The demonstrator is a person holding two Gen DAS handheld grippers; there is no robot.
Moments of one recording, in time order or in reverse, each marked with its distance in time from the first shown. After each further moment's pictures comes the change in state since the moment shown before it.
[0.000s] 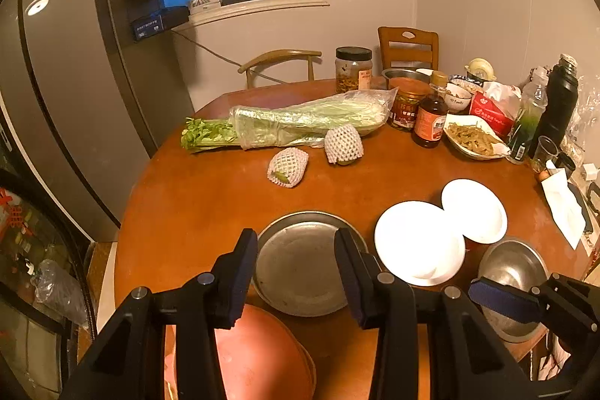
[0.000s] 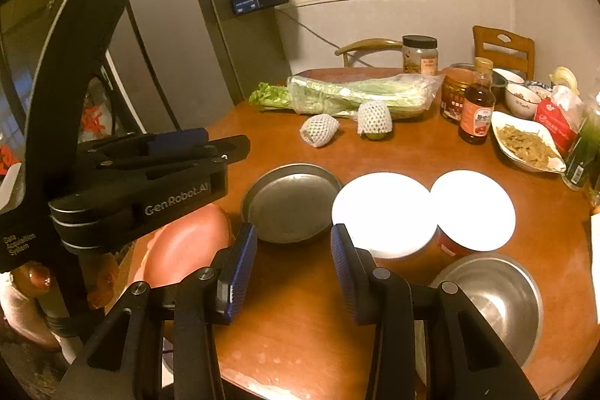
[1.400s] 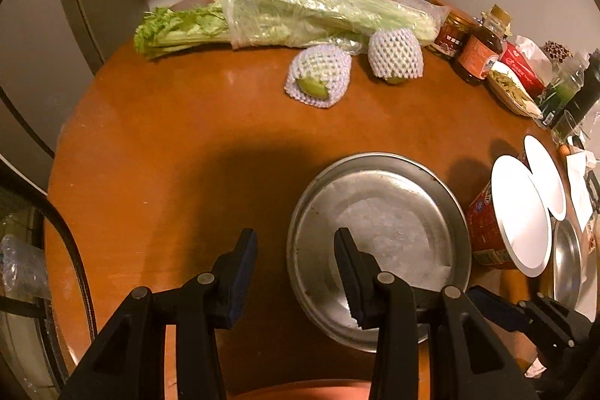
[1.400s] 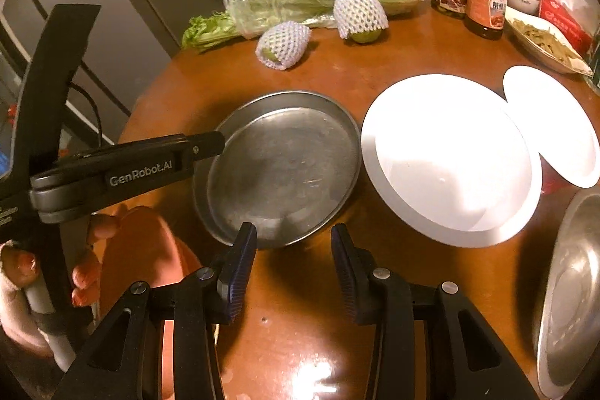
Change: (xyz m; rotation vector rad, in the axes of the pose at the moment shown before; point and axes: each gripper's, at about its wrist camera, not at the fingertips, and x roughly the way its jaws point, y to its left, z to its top) left arm 0.156 0.071 -0.012 -0.023 0.337 -0.191; right arm 0.142 -0.004 -0.005 0.263 0.240 -0.115
